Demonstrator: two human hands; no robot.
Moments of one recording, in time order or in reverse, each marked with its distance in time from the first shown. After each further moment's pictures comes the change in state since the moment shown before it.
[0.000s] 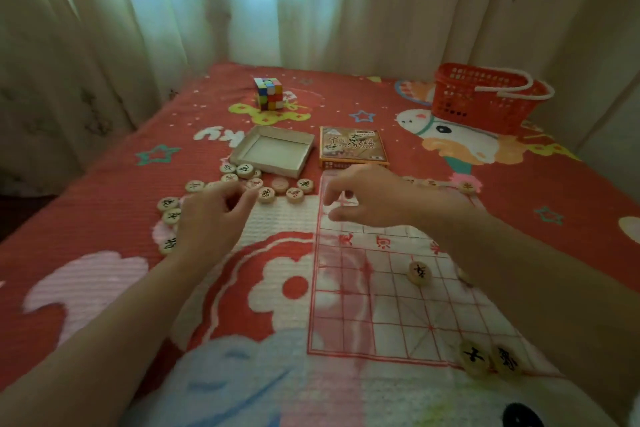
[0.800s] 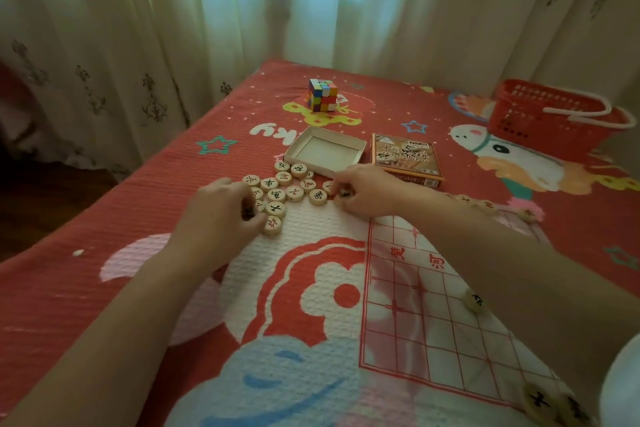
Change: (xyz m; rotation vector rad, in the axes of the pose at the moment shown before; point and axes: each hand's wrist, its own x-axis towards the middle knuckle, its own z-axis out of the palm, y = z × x) left_hand -0.003 -0.037 -0.061 0.322 -0.082 0.026; right_hand 0.091 -0.028 0.025 0.031 -0.061 0.053
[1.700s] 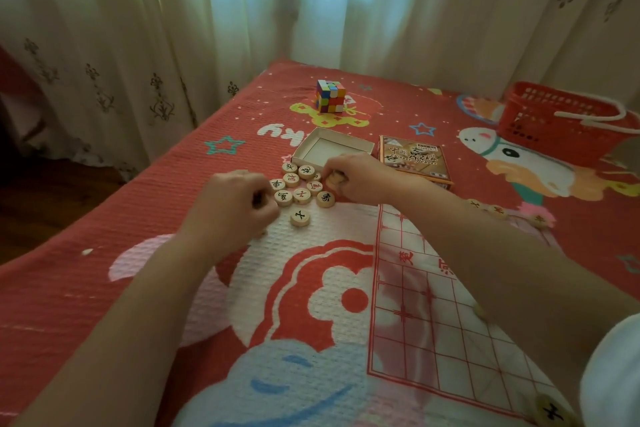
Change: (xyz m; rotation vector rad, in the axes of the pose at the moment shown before) left_hand 0.011 0.003 -0.007 -0.042 0.002 0.091; right_hand 0.023 -0.016 -0.008 -0.009 0.017 -0.023
